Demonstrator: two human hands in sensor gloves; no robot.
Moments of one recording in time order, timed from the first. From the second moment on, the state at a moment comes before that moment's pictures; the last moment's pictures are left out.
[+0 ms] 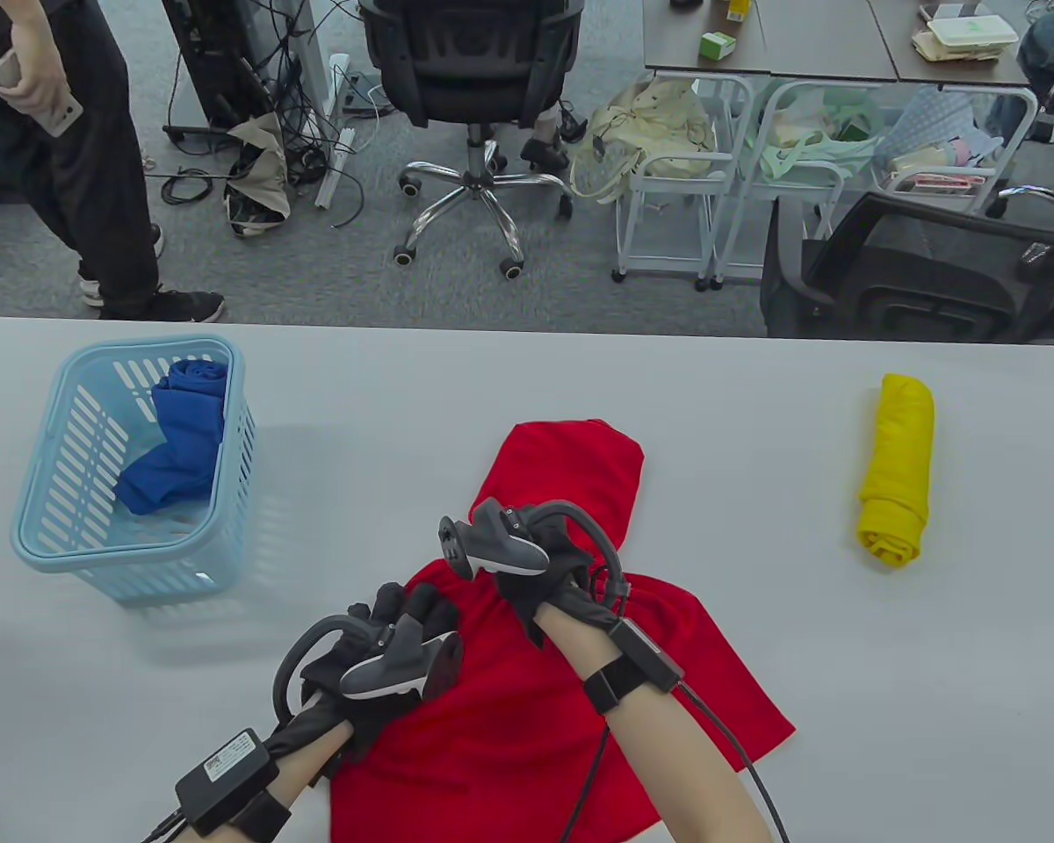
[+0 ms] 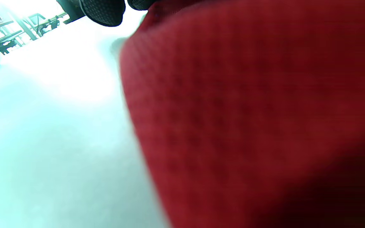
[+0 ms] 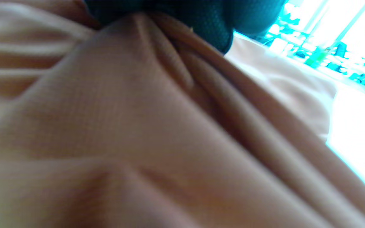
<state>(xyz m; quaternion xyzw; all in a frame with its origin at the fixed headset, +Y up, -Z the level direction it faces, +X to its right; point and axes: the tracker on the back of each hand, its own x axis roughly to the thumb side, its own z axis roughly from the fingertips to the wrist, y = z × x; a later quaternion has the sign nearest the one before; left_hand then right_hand) -0.165 -0.780 -0.276 -0.18 -0.18 -0.22 0.94 -0.024 -0.730 -0.378 -0.15 -0.10 -0.97 0.17</state>
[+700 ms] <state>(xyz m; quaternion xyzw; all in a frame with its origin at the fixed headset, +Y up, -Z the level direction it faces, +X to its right) -0.166 -0.755 -0.267 -0.07 -0.12 -0.30 0.94 0.201 -0.727 -0.362 0.14 -0.14 -0.98 -0.01</state>
